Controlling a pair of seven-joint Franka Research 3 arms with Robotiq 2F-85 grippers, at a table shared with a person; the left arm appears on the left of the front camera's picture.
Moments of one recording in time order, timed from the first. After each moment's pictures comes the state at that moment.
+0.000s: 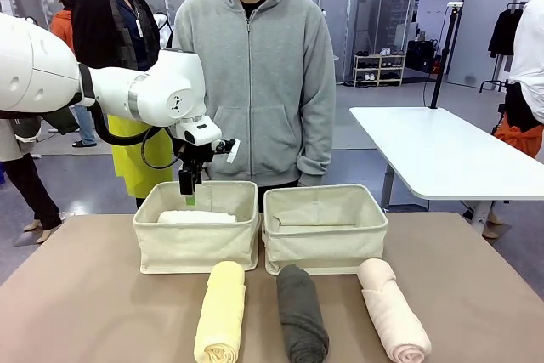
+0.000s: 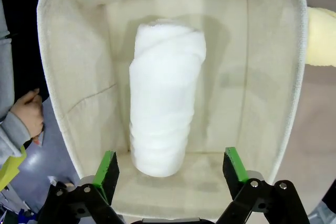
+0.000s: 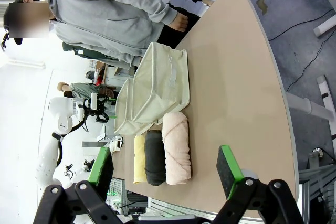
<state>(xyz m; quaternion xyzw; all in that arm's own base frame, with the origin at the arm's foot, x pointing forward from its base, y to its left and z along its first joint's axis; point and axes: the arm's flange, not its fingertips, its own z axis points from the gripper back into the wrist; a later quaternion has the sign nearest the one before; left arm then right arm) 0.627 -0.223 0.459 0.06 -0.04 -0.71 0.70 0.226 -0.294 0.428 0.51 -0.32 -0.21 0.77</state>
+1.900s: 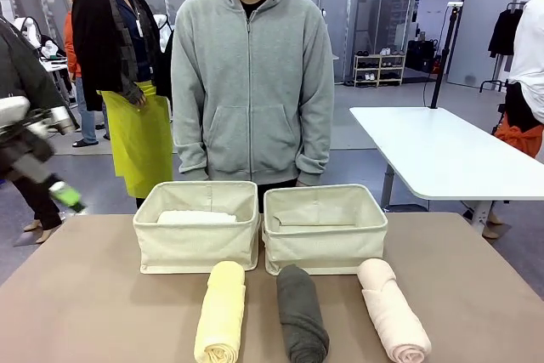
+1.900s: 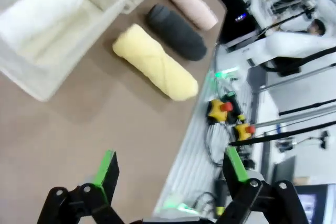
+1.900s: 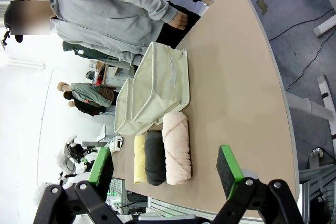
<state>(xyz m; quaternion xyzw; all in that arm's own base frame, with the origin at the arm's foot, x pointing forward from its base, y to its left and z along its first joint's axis) 0.420 0.084 0.477 -0.44 -0.12 -0.36 0.81 0.226 -0.295 0.428 0.51 -0.32 -0.21 0.77</state>
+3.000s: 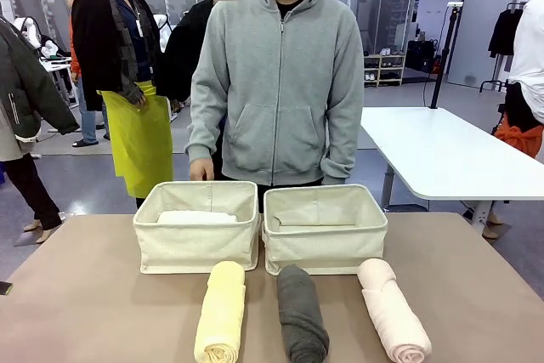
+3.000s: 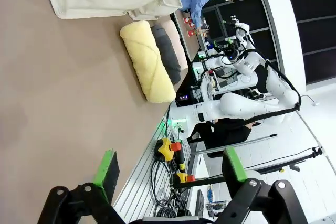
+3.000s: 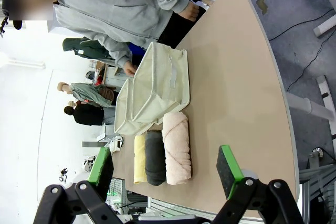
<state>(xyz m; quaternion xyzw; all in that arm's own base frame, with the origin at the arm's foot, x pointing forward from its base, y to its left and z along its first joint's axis) 0.322 0.194 0.334 -0.61 -0.14 -0.11 0.77 0.226 -0.294 0.428 0.51 -0.32 -0.21 0.77</state>
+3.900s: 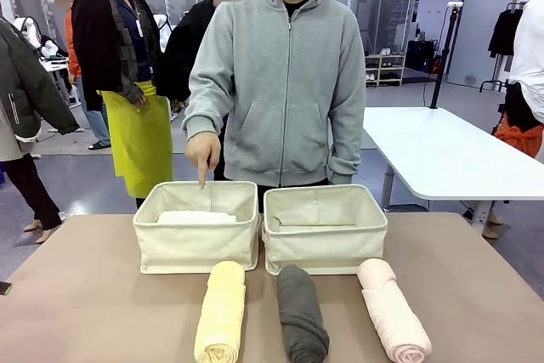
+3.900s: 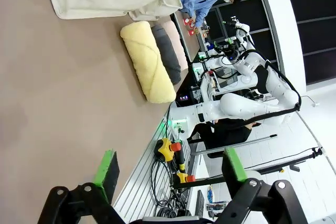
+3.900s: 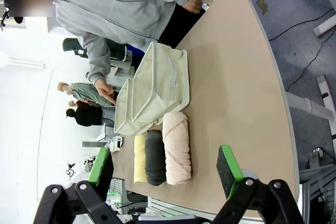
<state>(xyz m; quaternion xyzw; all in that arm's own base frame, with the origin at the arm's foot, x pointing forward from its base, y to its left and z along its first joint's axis) 0.321 0.194 0.334 -0.61 -0.14 -0.11 0.77 0.226 -0.294 0.428 0.51 -0.32 -0.21 0.77</state>
